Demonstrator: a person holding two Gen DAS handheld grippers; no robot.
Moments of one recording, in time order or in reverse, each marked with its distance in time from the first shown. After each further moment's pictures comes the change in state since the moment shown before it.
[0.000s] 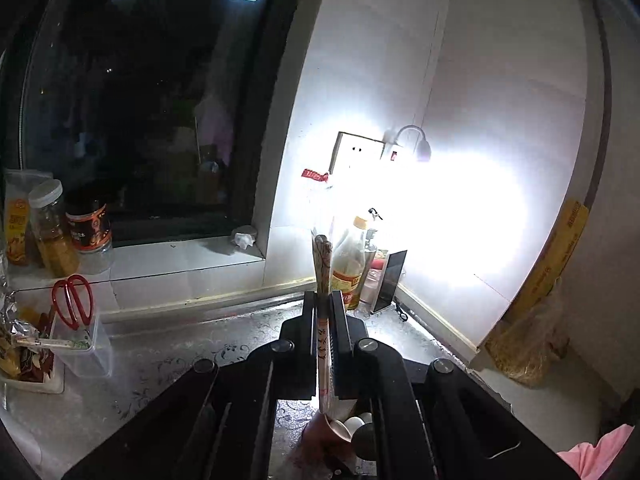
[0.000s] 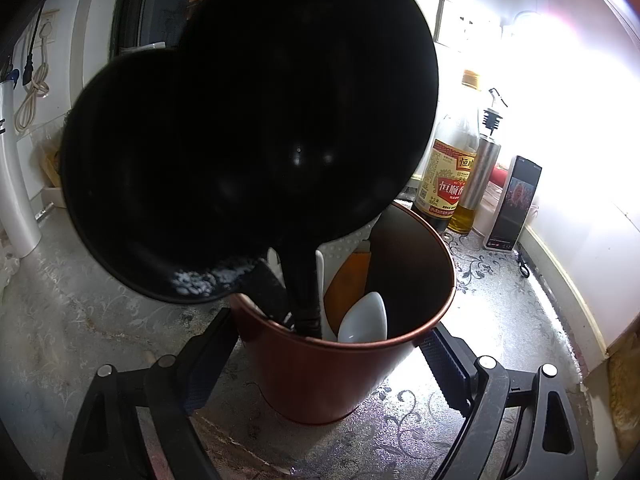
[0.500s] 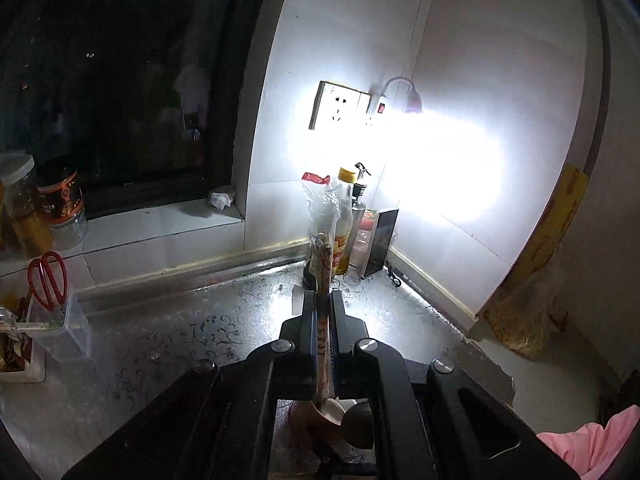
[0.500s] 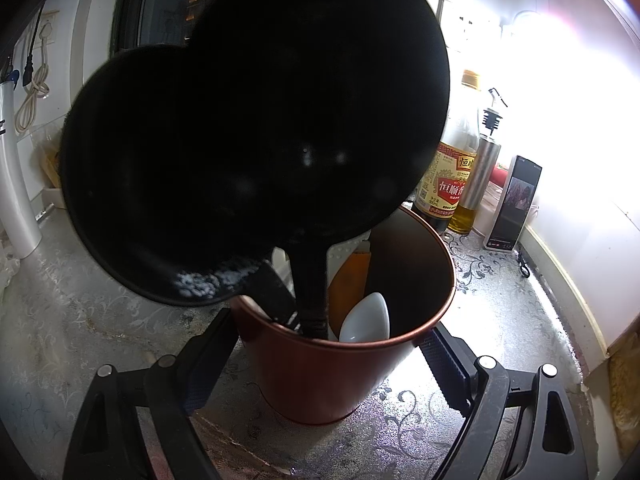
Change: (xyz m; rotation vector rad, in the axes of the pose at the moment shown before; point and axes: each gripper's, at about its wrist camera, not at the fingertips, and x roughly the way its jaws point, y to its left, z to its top) left arm 0.033 -0.011 -0.025 0.016 0.123 -0.031; right arm 0.000 0.000 0.000 0.000 0.000 -0.001
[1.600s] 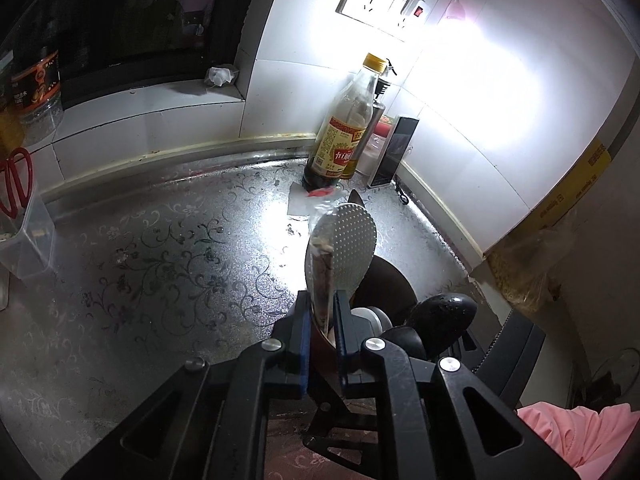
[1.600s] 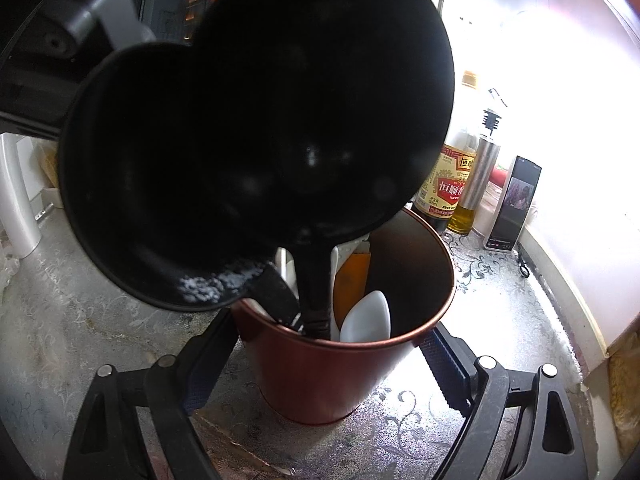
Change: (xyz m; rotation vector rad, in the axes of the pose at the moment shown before) left arm 0.052 0.019 -0.043 -0.122 0.313 -0.035; right arm 0.000 0.000 0.000 0.001 -0.001 0.001
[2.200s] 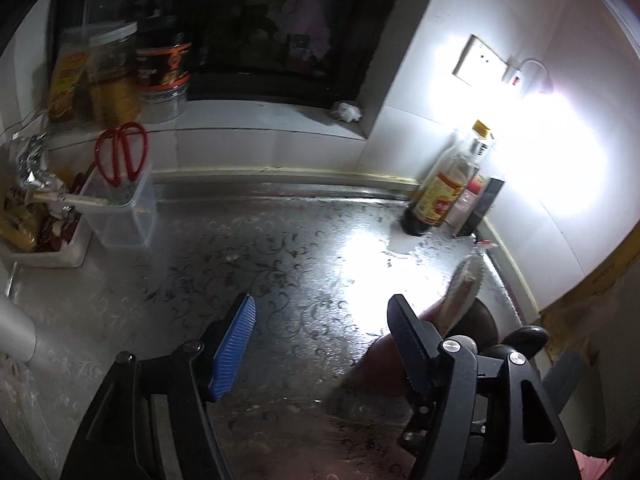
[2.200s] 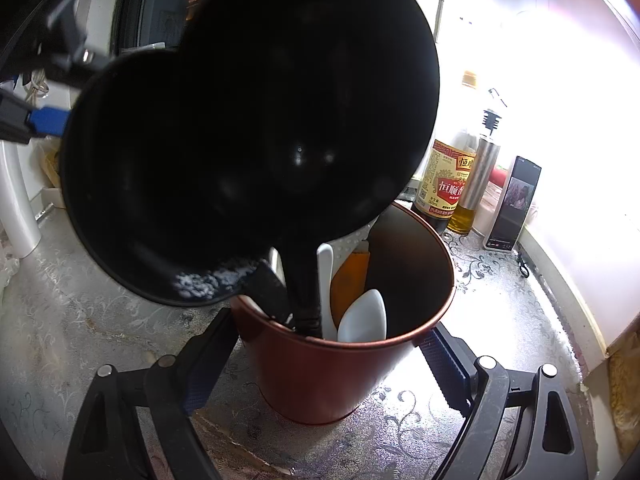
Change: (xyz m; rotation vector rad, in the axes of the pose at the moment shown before) left arm -0.046 0.073 -0.011 -0.221 -0.121 0.250; right arm 0.000 0.000 0.000 0.000 0.000 0.000
